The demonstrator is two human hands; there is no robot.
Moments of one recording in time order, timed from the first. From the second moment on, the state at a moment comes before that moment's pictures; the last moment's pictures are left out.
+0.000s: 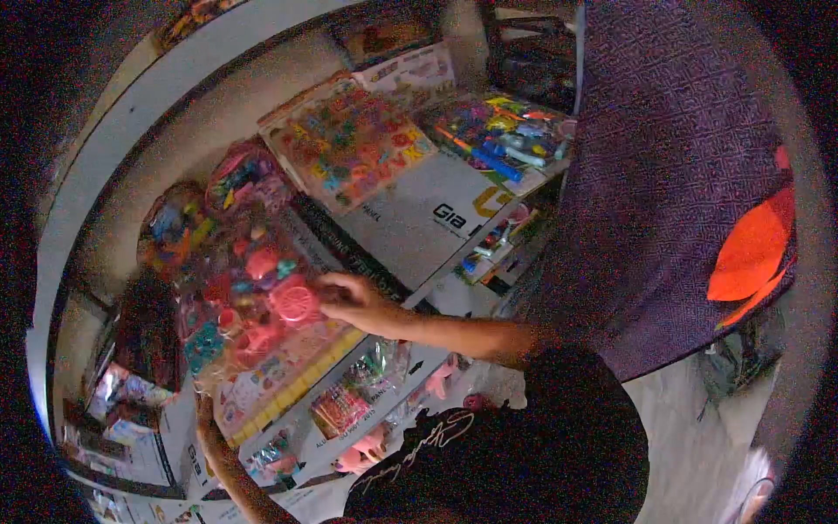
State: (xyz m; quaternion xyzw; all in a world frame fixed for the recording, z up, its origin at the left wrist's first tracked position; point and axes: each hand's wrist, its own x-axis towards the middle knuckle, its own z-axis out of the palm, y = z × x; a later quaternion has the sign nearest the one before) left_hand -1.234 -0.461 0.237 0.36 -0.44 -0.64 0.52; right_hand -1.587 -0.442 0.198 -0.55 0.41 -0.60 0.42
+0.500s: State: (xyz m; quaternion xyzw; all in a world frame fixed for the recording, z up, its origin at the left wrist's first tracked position) left_hand -1.665 -0.549 0.283 0.16 -0.50 -0.76 0.38; right_hand -1.765 -0.311 0.114 -0.29 0.52 -0.79 0.14
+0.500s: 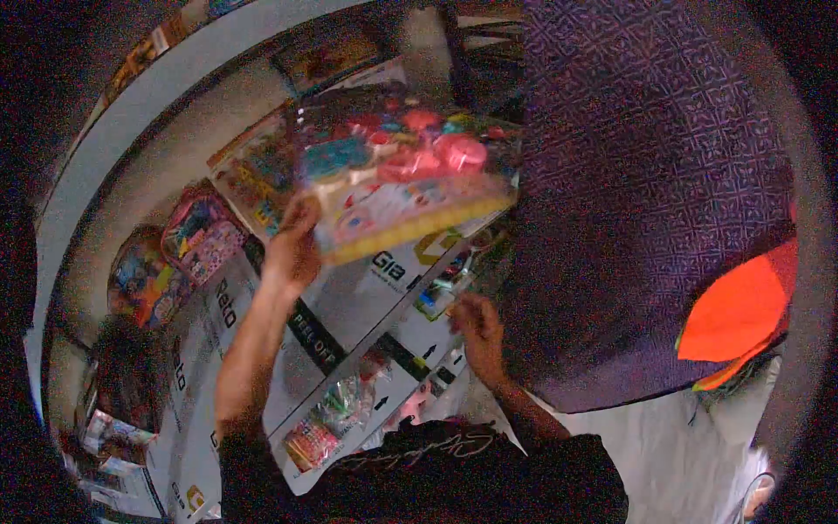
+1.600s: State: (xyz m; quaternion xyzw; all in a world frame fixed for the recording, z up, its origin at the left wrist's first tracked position) left_hand -1.463 -0.513 0.224 0.32 -0.85 -0.20 0.36; right_hand -1.864 -0.581 0.277 -0.65 0.60 -0.48 0.00
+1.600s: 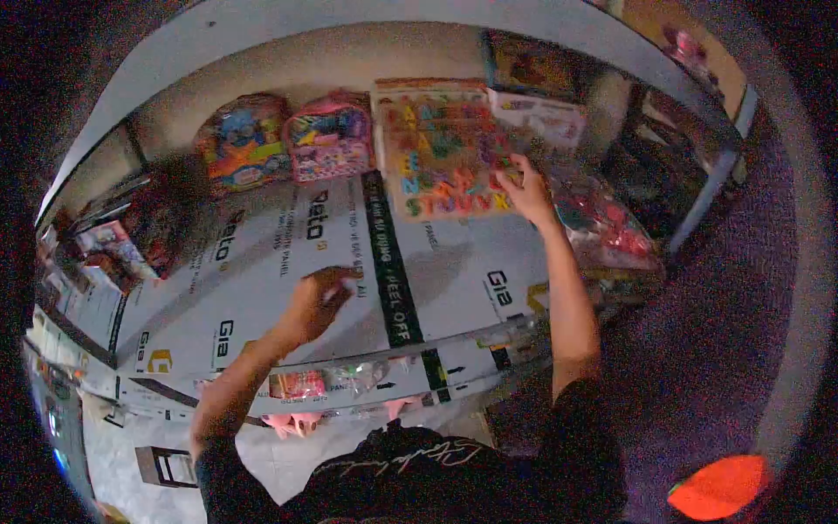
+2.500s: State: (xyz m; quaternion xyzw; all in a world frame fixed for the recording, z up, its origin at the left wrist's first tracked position) left_hand -1.502 -0.663 0.189 0.44 -0.74 -0.25 0.44; right_hand -1.928 -0.765 0.192 -0.51 0.40 -0.72 0.25
